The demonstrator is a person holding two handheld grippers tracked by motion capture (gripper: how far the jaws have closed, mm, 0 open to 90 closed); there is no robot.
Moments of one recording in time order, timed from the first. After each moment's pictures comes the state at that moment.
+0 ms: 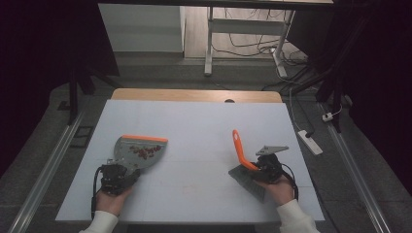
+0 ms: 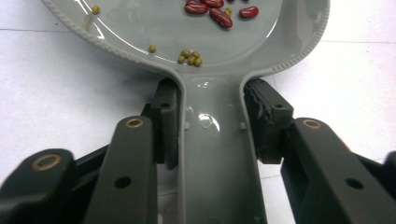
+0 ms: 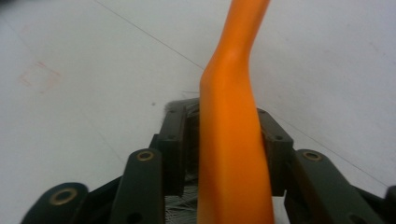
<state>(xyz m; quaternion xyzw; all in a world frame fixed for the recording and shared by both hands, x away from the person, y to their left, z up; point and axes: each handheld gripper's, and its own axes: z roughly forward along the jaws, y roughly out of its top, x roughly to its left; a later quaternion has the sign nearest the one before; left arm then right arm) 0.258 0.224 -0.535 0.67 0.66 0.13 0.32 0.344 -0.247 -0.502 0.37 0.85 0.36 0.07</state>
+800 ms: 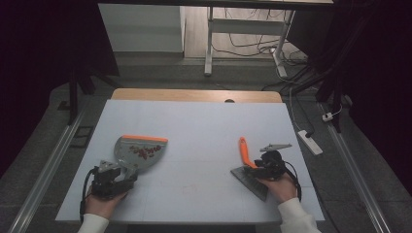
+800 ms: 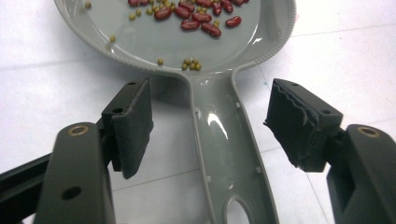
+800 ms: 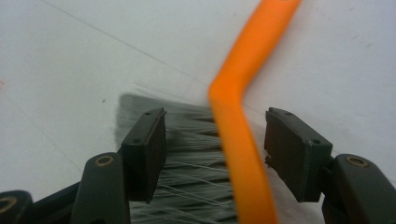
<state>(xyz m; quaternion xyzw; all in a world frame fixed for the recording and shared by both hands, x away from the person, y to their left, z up) 0.234 0.237 -0.516 0.72 0.59 0.18 0.33 0.353 -0.261 -0.506 0.43 0.83 0.33 0.09</state>
